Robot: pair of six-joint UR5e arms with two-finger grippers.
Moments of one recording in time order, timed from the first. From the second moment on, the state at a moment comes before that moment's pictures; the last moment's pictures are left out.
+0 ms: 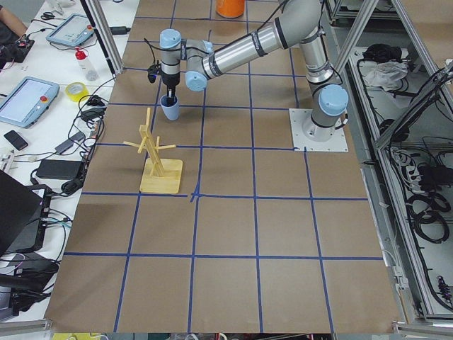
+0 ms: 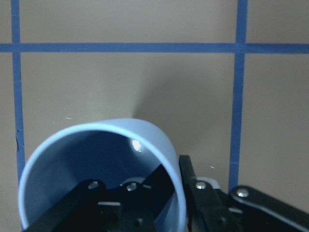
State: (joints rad) left arm -1.53 -2.10 -1.57 -0.91 1.68 0.02; right arm 1.53 -1.62 1.58 -1.63 -1.55 -0.06
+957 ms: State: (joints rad) left arm -1.52 -2.12 -1.55 -0.92 1.68 0.00; right arm 1.53 -1.62 1.58 -1.63 -1.55 -0.06
